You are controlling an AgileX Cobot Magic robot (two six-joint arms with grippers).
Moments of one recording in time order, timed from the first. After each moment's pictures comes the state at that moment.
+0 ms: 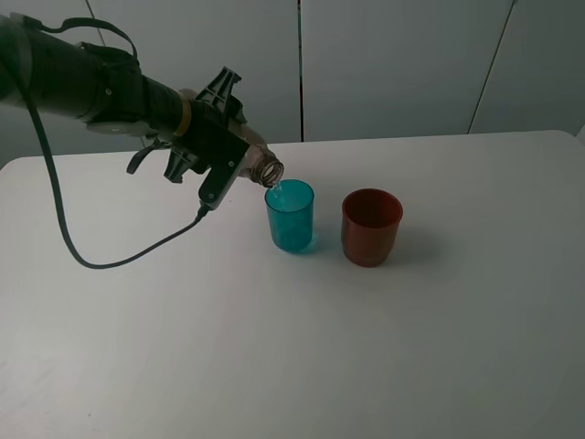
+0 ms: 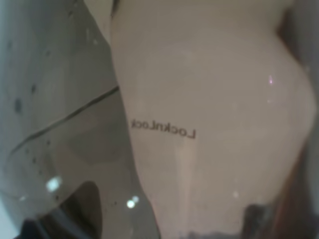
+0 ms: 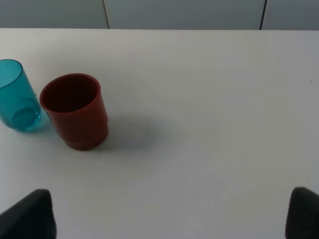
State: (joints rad) left arm -0.47 1.95 -1.21 1.17 0.05 0.70; right arm 0.05 0.00 -0.51 0.09 1.11 -0.03
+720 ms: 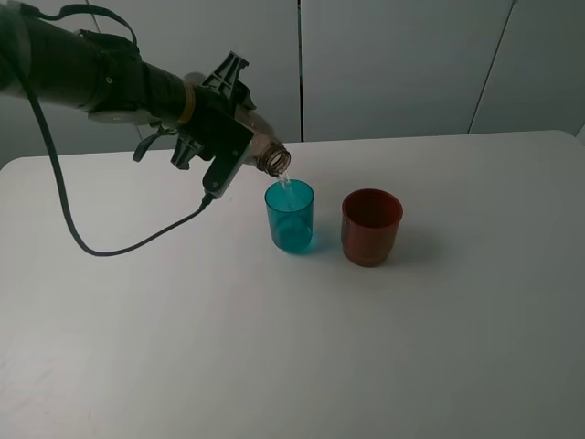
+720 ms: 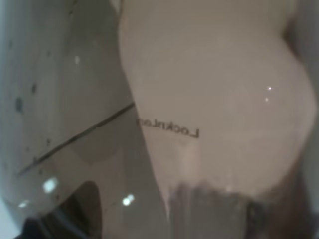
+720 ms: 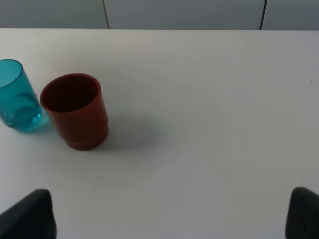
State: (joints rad) left arm -0.47 1.95 -1.25 1.18 0.01 0.74; right arm 0.05 0.00 -0.51 0.09 1.11 -0.03
